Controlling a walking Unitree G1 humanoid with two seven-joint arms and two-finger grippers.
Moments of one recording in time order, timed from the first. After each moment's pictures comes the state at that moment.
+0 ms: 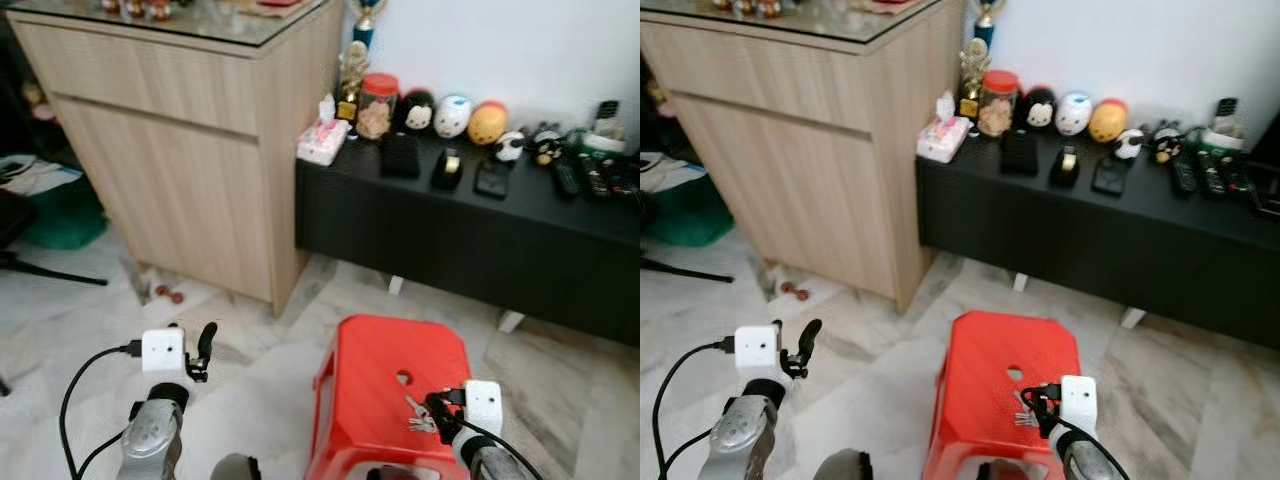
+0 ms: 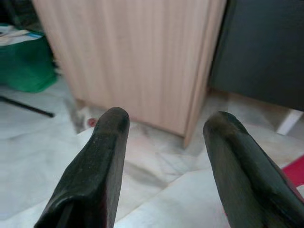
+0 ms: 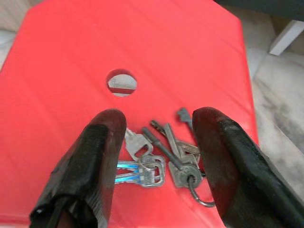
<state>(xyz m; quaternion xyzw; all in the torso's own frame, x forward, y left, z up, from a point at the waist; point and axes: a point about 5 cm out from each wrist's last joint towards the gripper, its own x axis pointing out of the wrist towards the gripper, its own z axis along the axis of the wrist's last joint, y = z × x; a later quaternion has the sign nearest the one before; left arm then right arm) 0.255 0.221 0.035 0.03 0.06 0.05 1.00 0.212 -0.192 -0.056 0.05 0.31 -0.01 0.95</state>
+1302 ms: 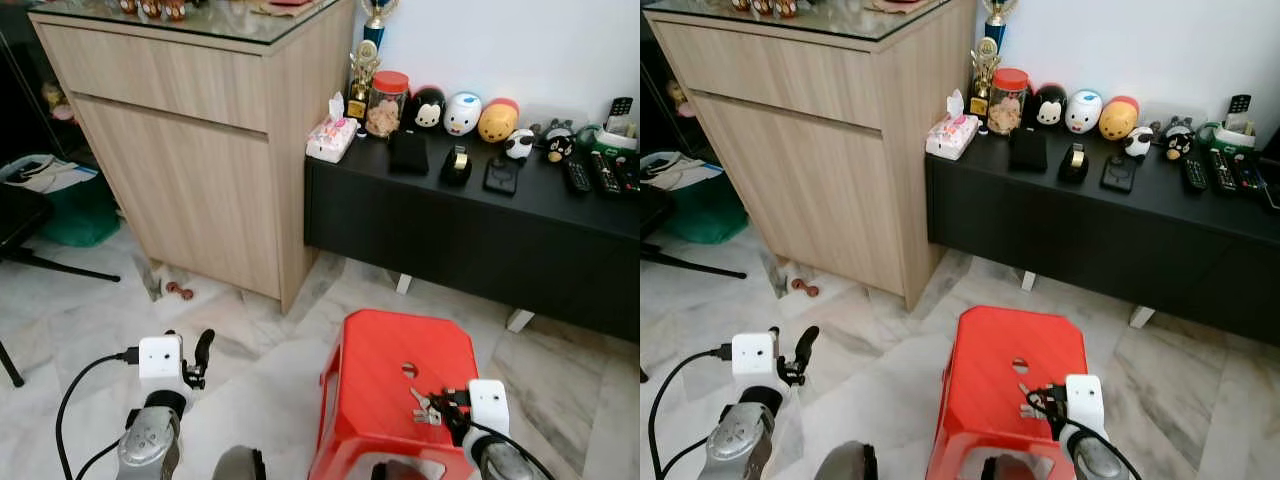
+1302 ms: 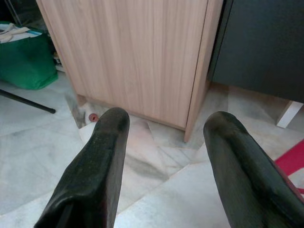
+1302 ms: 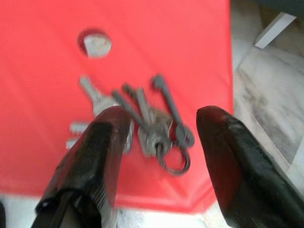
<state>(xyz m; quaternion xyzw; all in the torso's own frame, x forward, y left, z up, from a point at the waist) 0.250 0.223 0.033 0.03 0.06 0.05 1.00 0.216 -0.205 -0.056 -0.02 0.34 -0.02 0.94</state>
